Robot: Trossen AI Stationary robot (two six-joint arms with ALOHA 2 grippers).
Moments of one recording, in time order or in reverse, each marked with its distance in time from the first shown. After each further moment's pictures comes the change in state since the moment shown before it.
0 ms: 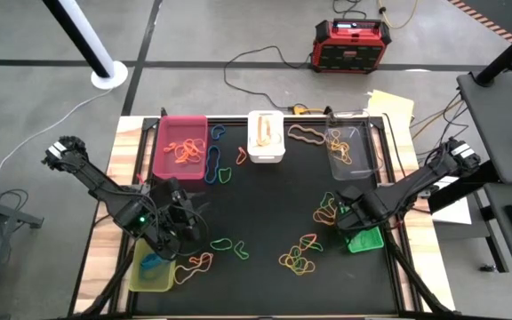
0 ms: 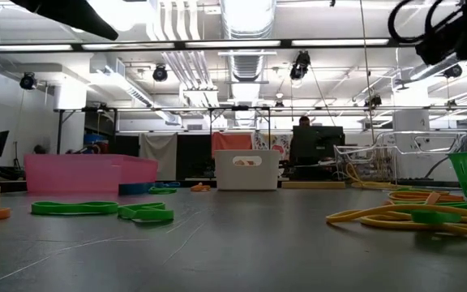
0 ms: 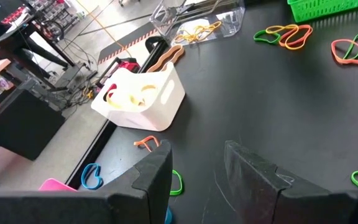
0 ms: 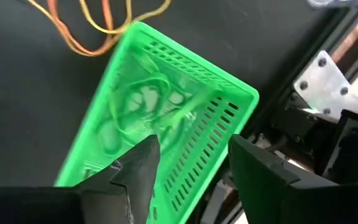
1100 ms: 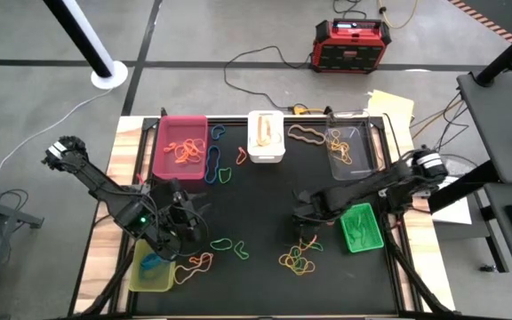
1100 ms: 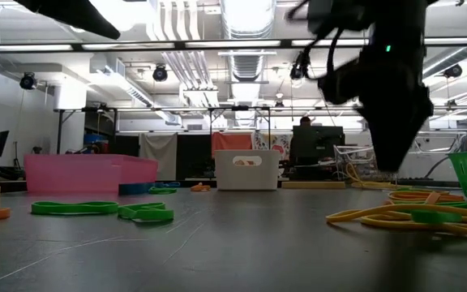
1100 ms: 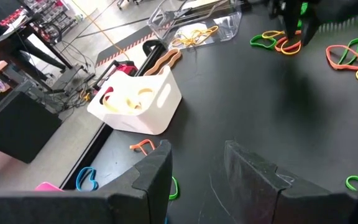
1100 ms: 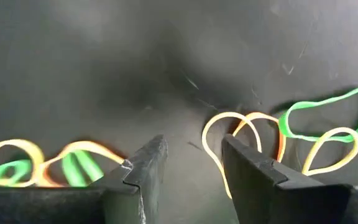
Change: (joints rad) left arm 0.002 0.000 -0.014 0.054 0.000 0.026; right arm -0.226 0.334 0.085 0.550 0.042 -0.392
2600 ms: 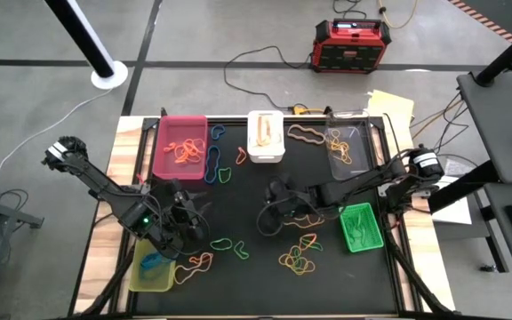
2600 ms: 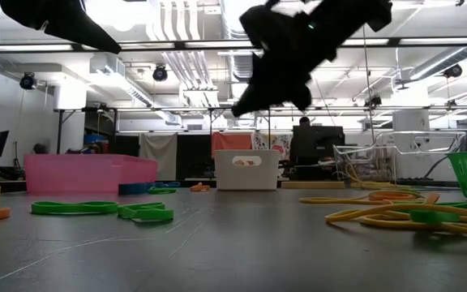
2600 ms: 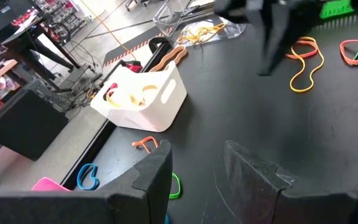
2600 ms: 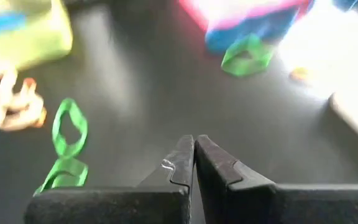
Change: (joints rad) left arm 0.013 0.000 -0.078 0.081 -0.027 0.000; right arm -0.062 0.033 0.000 0.837 0.264 -0.526
